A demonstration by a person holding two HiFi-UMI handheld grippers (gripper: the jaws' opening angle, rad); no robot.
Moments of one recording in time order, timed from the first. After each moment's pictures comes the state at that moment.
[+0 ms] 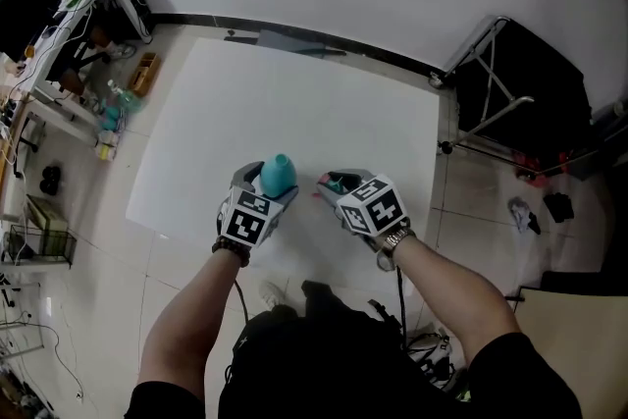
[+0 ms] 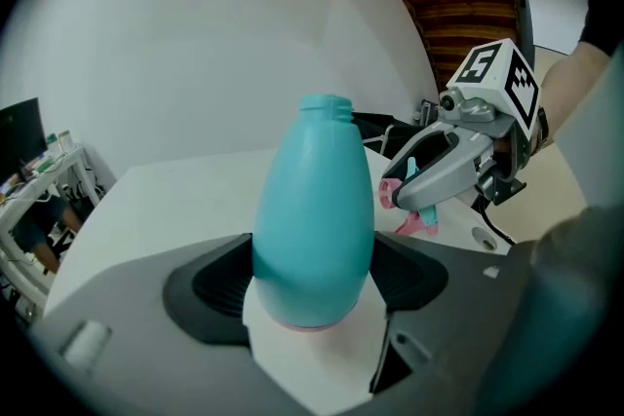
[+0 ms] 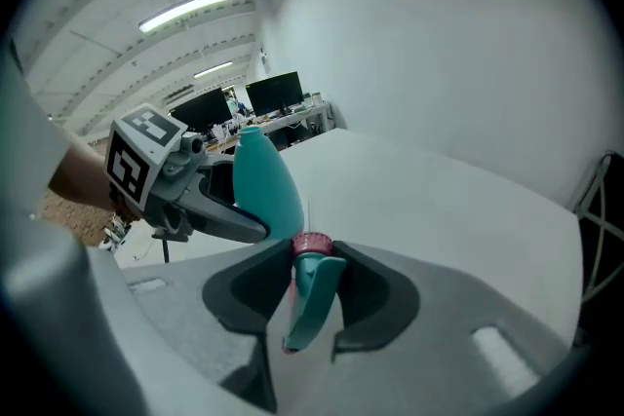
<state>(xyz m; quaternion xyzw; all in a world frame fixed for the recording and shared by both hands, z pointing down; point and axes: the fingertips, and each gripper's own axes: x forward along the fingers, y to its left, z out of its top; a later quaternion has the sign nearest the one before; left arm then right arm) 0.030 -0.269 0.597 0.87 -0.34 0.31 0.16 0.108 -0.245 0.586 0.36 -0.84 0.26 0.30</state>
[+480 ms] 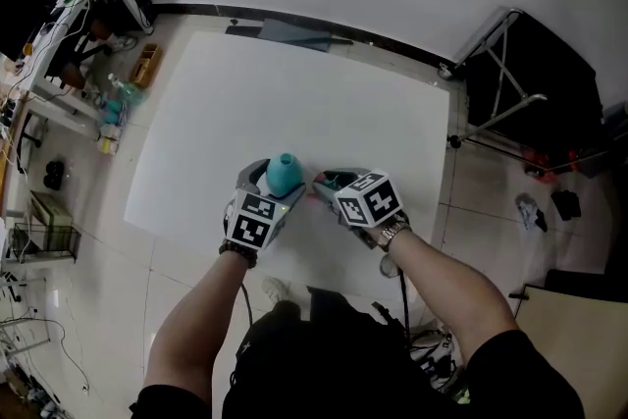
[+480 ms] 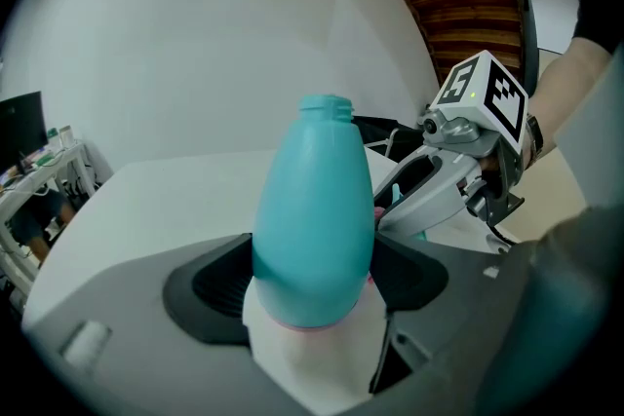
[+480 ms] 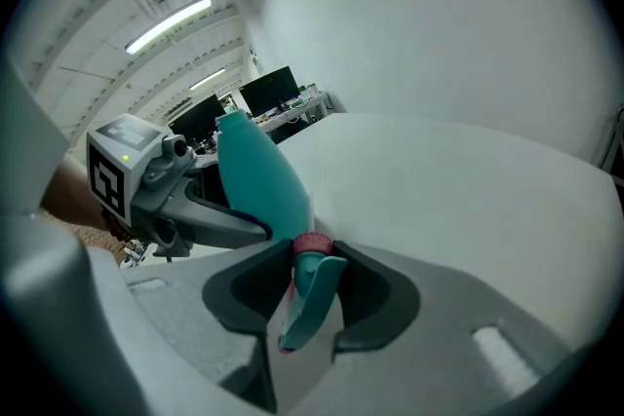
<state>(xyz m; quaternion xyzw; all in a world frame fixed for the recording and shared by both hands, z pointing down) 0.044 -0.284 0.611 0.87 -0.35 0.30 0.16 0.099 -0.264 0.623 0.33 -0.84 0.33 0.28</state>
